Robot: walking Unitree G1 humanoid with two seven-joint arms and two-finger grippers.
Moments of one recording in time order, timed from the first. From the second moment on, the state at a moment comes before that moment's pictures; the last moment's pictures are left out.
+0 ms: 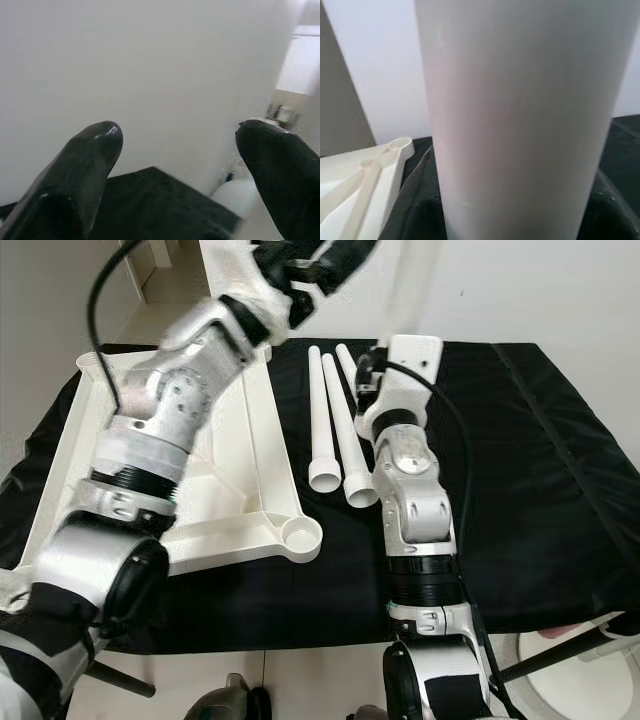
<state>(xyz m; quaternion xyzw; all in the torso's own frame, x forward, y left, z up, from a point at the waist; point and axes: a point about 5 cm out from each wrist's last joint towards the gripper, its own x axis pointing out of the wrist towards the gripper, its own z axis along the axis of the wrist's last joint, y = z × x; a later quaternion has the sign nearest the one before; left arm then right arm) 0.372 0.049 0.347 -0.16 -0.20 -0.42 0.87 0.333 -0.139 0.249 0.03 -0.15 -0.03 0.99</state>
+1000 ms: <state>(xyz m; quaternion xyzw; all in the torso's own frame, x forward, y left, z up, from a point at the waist) 0.402 0.112 0.219 -0.04 -0.02 -0.29 0.96 0.281 -0.180 0.208 0.01 -0.18 -0.11 0.98</state>
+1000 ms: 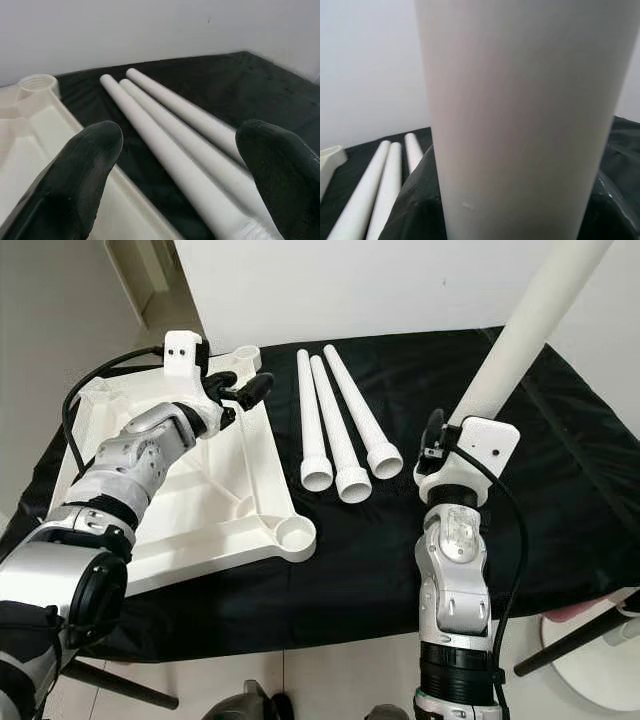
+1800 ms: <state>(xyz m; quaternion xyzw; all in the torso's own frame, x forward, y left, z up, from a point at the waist) 0.353 0.178 0.177 0.14 0.08 -0.54 0.82 0.288 -0.171 0.207 -0.02 -0.18 -0.05 0.98</state>
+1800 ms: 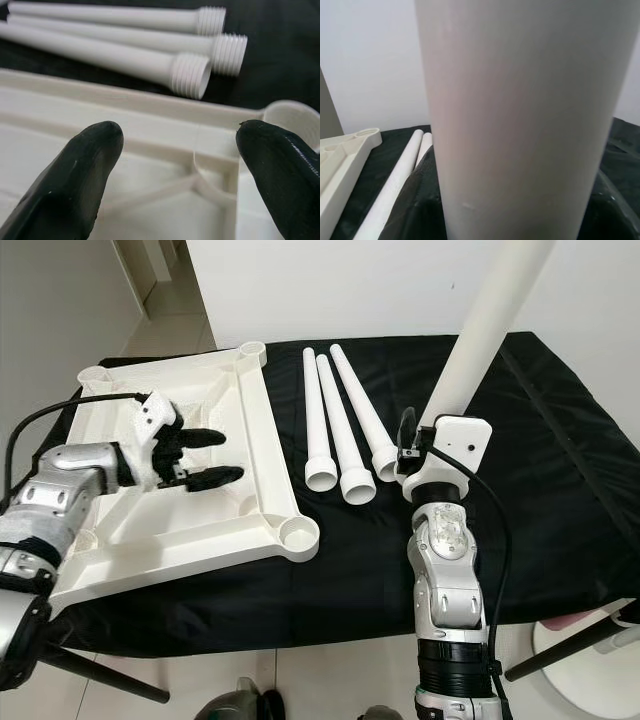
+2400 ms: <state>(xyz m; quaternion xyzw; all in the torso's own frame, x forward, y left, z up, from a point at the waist) 0.341 0.161 0.129 0.26 0.14 -0.58 0.76 0.291 -0.172 0.204 -0.03 -0.17 -0.04 0.98</state>
